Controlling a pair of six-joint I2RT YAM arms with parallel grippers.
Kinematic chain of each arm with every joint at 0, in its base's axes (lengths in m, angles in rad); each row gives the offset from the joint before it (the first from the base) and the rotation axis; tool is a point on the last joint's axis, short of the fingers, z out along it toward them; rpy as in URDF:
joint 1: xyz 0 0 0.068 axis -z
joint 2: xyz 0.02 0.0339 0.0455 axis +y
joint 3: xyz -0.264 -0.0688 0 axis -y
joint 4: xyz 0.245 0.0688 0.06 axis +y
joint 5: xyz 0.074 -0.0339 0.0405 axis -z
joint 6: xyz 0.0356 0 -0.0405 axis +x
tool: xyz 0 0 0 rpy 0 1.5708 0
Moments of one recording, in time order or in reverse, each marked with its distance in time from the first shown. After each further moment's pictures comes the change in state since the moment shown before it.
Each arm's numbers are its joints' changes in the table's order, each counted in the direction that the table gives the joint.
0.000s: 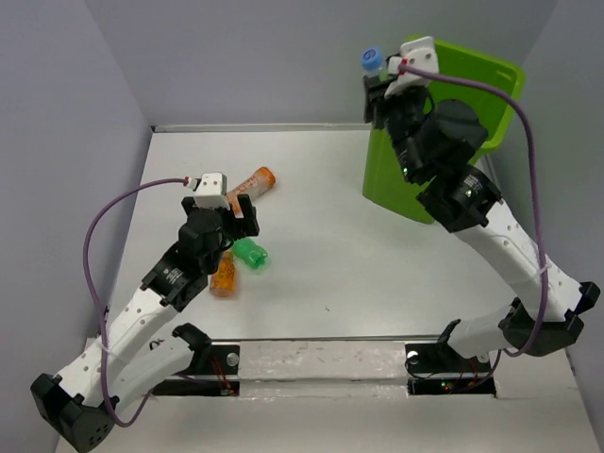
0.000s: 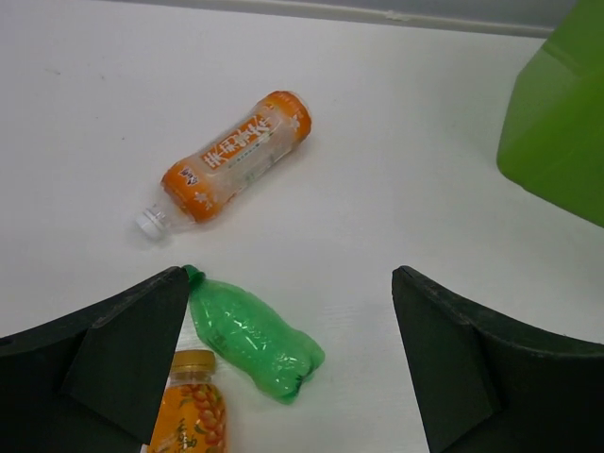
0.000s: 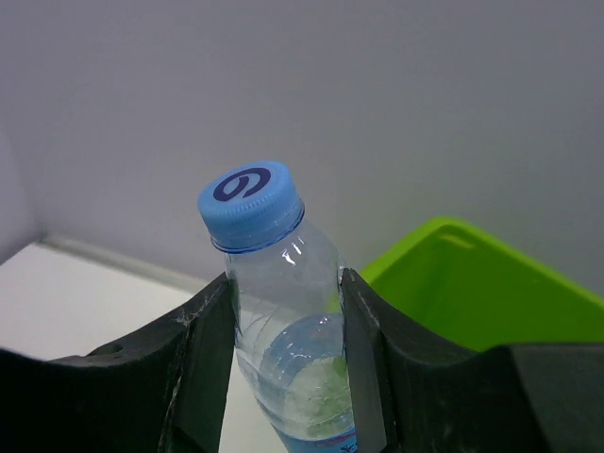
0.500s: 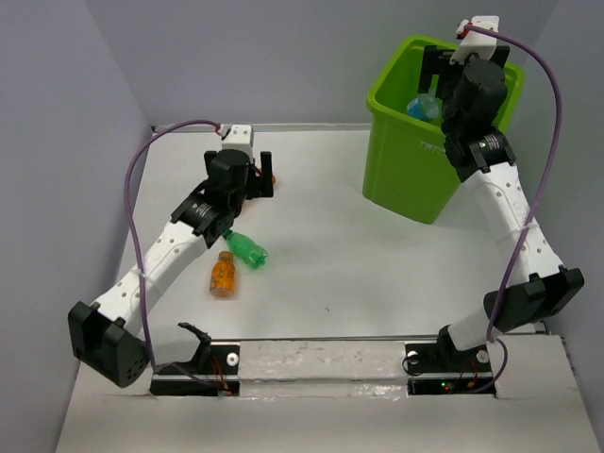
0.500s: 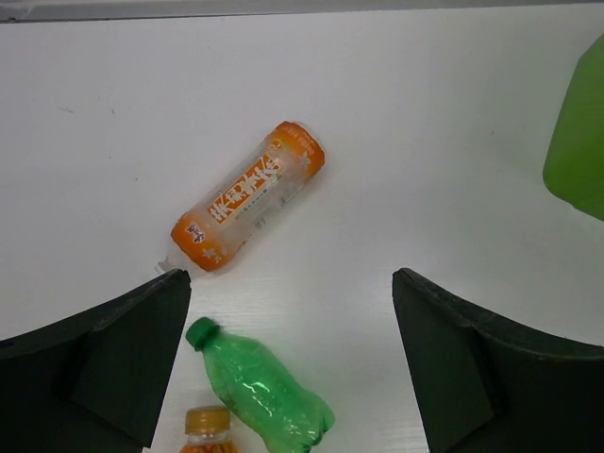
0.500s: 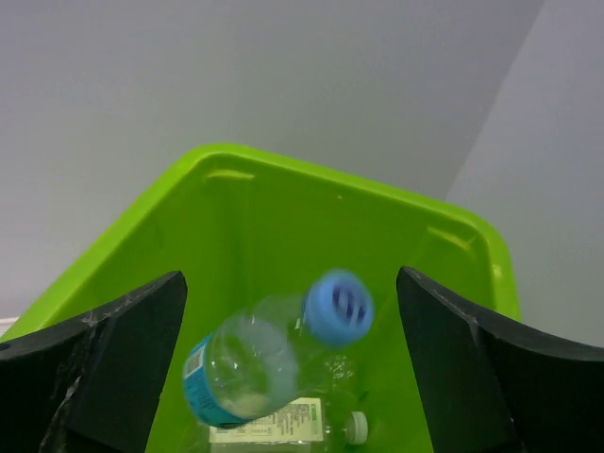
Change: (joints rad) left arm -0.084 0.423 0.364 0.094 0.040 0.070; right arm 0.632 0.135 -0.022 -0.057 -0.158 0.140
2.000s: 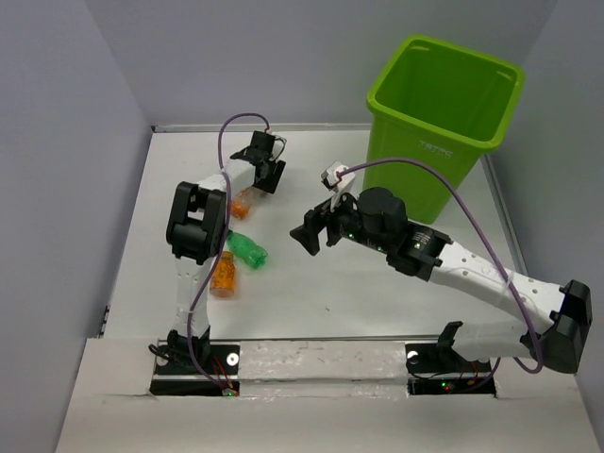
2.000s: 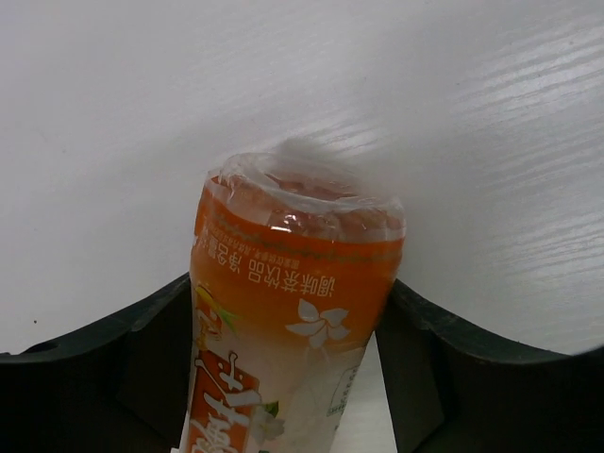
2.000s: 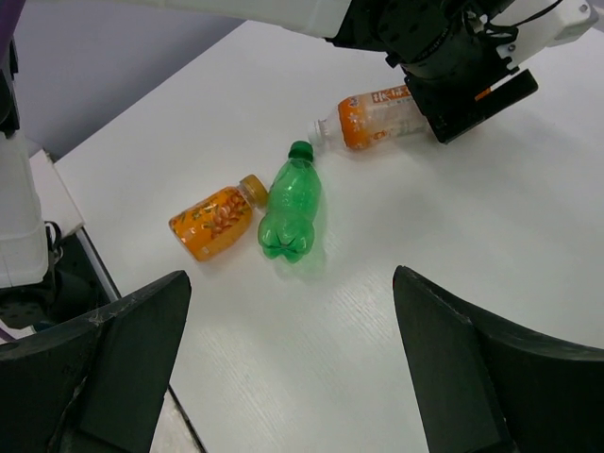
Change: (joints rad) left arm -0.212 1.028 0.542 0.032 0.232 0.377; right arm -0.680 -0.301 -0.691 -0.008 -0.459 0.394
